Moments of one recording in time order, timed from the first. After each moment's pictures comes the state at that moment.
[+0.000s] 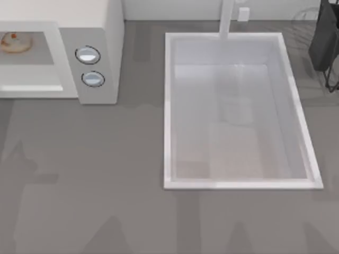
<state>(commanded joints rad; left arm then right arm) 0.25 0.30 0.14 0.16 0.25 0.01 0.00 0.00 0.00 0.00 0.00 0.00</state>
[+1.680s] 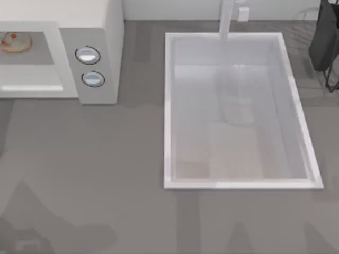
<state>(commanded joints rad) 0.65 1.03 0.55 0.05 0.50 0.36 0.00 0.00 0.00 0.00 0.00 0.00</state>
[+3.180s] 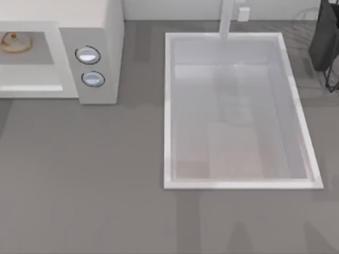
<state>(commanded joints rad) 1.04 1.80 1.16 -0.47 0.67 0.91 0.00 0.00 0.00 0.00 0.00 0.00</state>
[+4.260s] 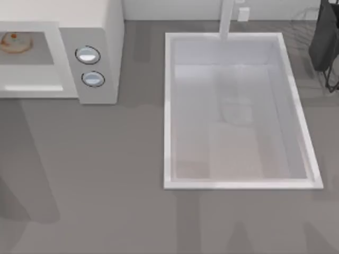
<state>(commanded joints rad) 0.88 1.55 0.73 -0.20 0.59 0.74 0.00 0.00 0.00 0.00 0.00 0.00</state>
